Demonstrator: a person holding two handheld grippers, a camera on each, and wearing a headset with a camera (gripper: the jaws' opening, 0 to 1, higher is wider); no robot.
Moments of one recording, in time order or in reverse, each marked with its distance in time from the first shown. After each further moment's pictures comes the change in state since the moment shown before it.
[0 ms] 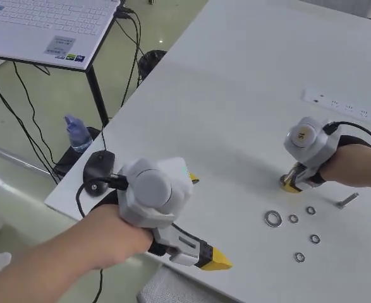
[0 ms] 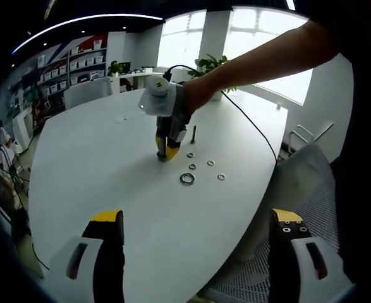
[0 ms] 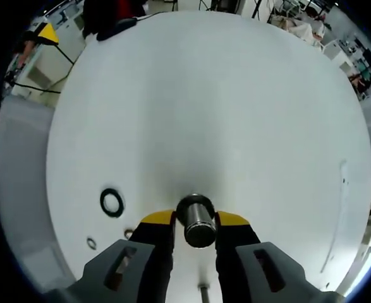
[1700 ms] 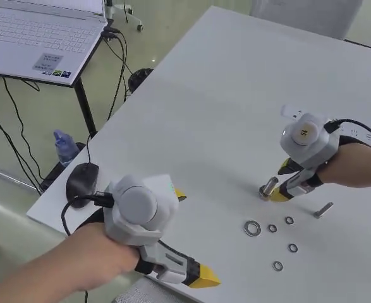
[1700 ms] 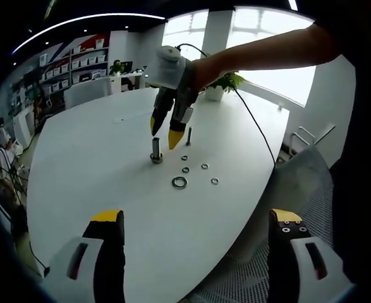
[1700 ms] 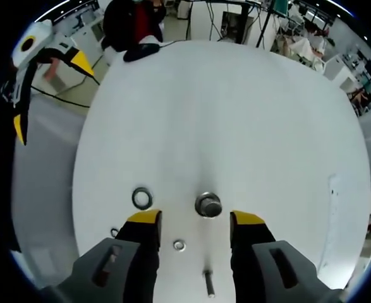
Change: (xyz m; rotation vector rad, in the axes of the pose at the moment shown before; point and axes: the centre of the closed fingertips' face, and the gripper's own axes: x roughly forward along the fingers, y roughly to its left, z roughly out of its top) left arm 0.007 -0.022 0.010 -0.009 -0.008 0.006; right arm -0.058 0.018 0.005 -0.059 -0.134 0.043
